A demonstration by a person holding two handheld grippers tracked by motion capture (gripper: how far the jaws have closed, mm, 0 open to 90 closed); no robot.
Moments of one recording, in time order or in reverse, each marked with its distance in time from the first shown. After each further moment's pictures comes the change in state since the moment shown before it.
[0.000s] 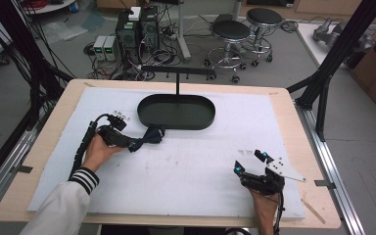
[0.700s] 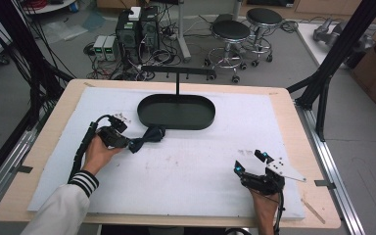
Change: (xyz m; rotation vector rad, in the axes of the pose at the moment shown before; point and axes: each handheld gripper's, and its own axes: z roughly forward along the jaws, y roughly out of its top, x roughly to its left) left arm -0.005 -0.003 -0.006 -0.040 -0.005 0.096; right arm -0.001 0.000 0.000 0.000 0.001 0.003
